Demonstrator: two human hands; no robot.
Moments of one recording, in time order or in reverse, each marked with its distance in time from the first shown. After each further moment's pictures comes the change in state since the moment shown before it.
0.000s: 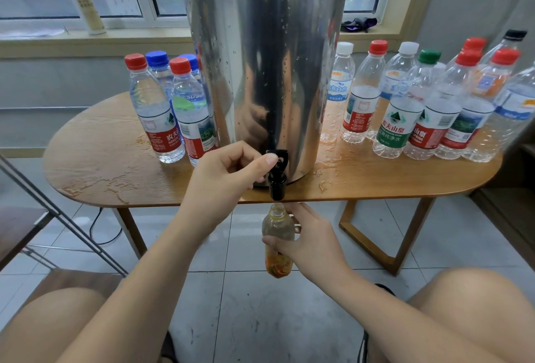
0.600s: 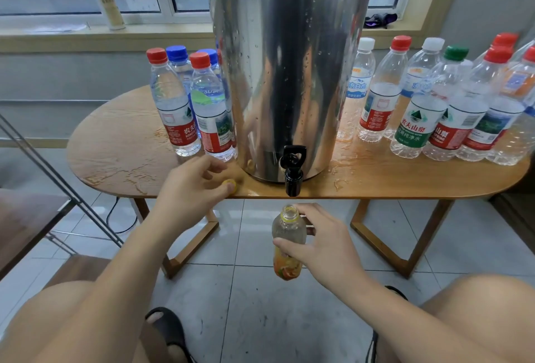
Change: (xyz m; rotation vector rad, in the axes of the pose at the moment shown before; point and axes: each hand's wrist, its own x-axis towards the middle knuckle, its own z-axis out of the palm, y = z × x) left_hand -0.004 -0.064 -0.069 0.599 0.076 -0.074; right_hand -0.012 0.000 -0.001 0.090 -0.006 -0.123
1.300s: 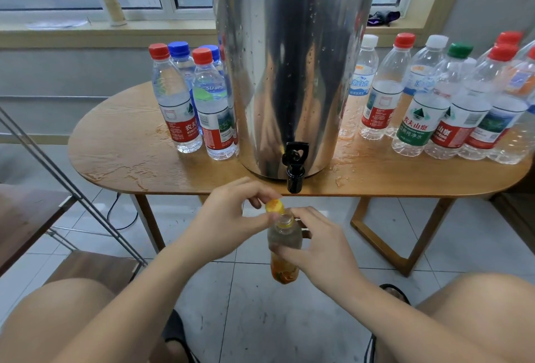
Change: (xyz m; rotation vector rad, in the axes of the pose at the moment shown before) left_hand -0.036 0.033 0.036 -0.164 -0.211 0.224; right_hand -0.007 -0.008 0.005 -0.020 -0.060 -0.008
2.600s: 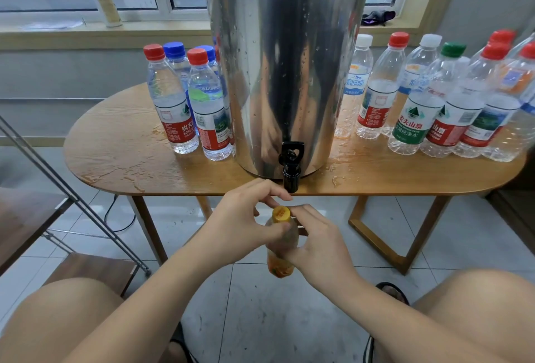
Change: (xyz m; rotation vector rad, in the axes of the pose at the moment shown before) left_hand 0.002 0.014 0.016 -0.004 -0.057 0.031; right_hand 0.002 0.000 0.004 -0.006 0.036 -0.032
